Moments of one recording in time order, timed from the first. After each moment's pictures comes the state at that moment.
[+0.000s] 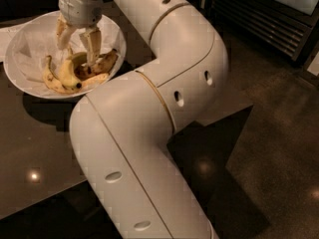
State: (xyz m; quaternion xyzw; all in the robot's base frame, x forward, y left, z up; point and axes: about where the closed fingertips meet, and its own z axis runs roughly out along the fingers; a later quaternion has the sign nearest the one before) arm 0.658 0.201 0.918 -0.96 0.22 0.07 0.16
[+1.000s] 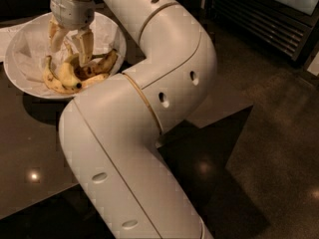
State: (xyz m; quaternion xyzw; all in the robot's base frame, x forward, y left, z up) arm 0.654 0.219 0.915 -0.96 0.21 0.08 0.16
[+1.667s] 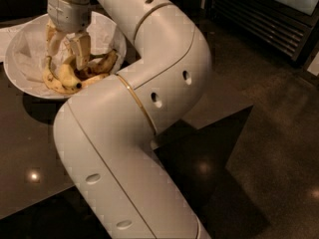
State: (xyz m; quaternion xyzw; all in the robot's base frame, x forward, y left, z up) arm 0.649 0.228 0.909 -0.96 0.20 0.09 0.16
